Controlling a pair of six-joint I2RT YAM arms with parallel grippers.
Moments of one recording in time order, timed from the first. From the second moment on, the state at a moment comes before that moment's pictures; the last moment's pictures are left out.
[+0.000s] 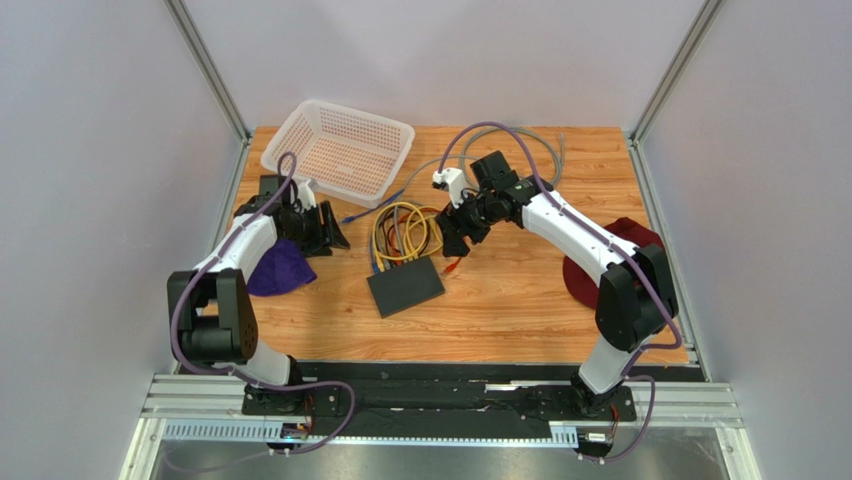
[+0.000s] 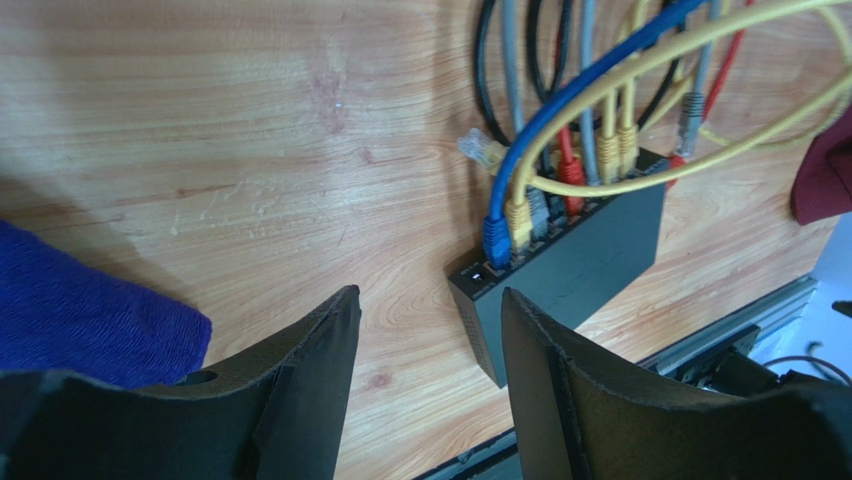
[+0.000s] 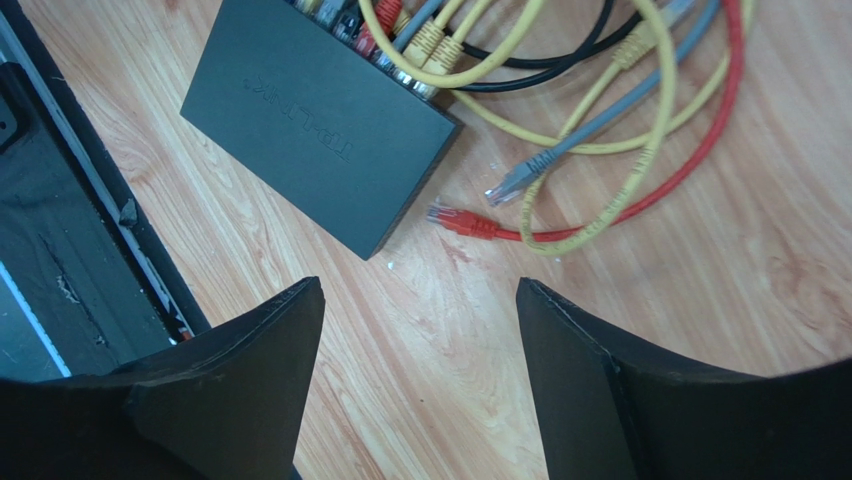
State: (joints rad) left arm 0.03 1.50 1.02 -0.60 0.50 -0.23; right arm 0.54 1.70 1.42 -0.70 -0.48 -0.26
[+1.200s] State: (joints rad) left arm -0.15 1.68 0.85 -0.38 0.65 -0.39; right arm 0.65 1.80 1.25 -0.66 -0.38 -0.16
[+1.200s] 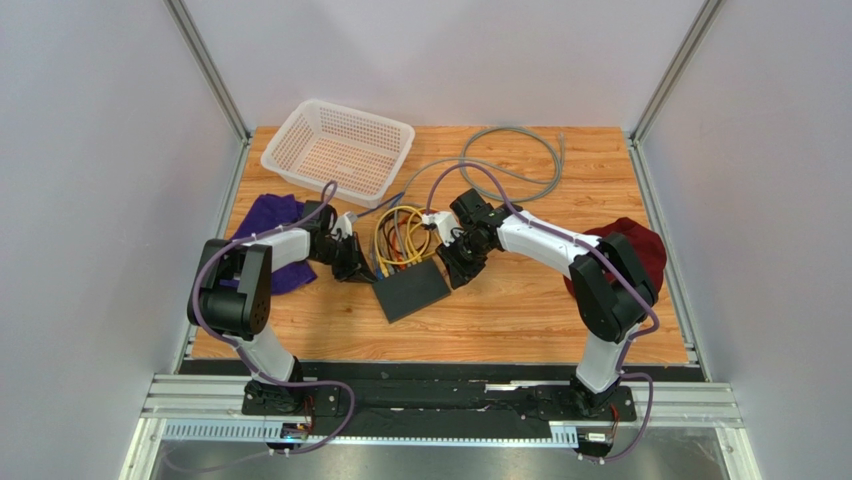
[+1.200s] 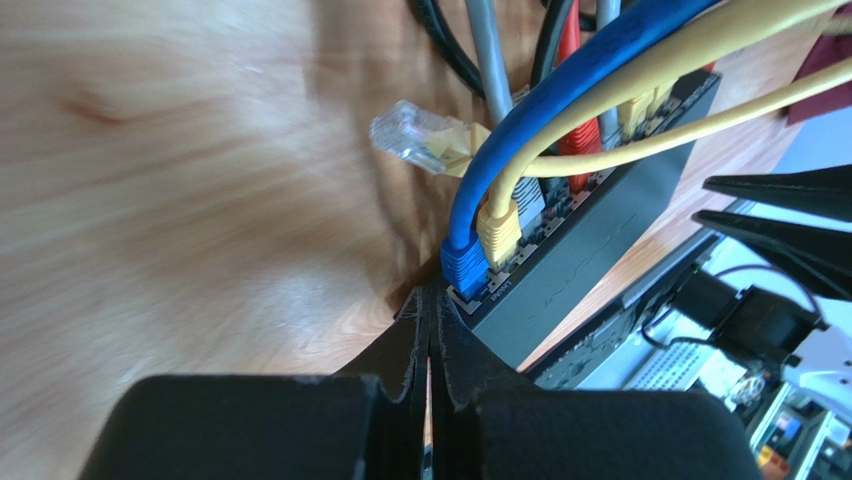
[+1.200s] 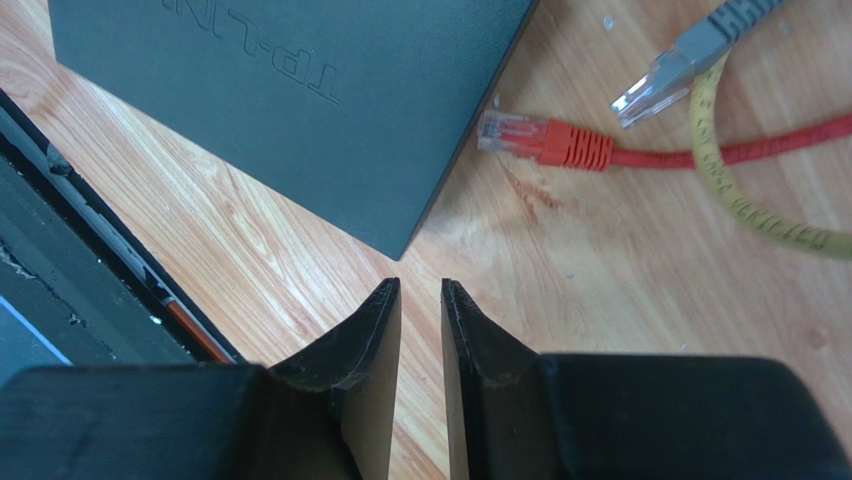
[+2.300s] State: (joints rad) left arm -0.35 1.65 0.82 -0.42 0.58 -0.41; right arm 0.63 1.76 1.07 -0.84 -0.31 0.05
